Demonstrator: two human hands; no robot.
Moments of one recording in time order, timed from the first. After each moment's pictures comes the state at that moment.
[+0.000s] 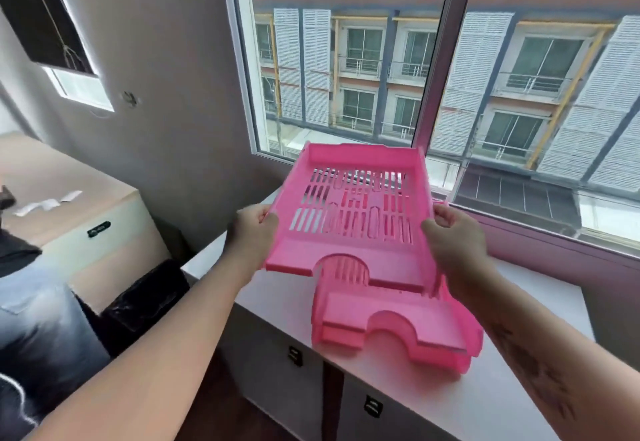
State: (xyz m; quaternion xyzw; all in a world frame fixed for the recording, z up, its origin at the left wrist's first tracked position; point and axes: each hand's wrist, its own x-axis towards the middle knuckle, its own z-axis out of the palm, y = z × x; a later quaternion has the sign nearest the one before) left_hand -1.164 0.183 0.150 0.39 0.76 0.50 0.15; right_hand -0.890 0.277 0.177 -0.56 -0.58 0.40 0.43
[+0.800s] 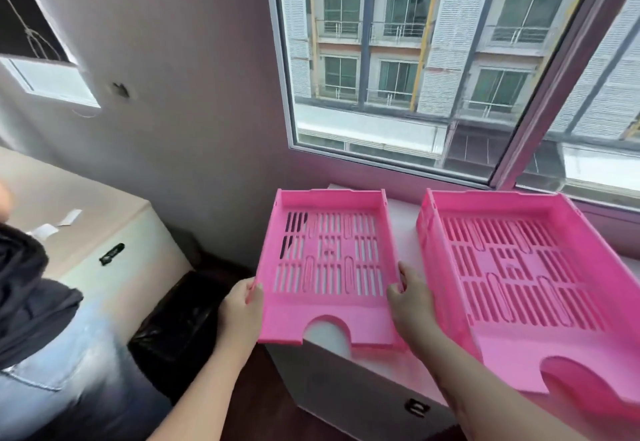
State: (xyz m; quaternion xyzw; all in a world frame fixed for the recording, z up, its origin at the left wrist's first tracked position) left_hand -1.390 0.153 -0.010 0.32 0.79 0.48 0.22; right_hand -1.134 0.251 0.036 -0.63 -0.58 0.43 0.29
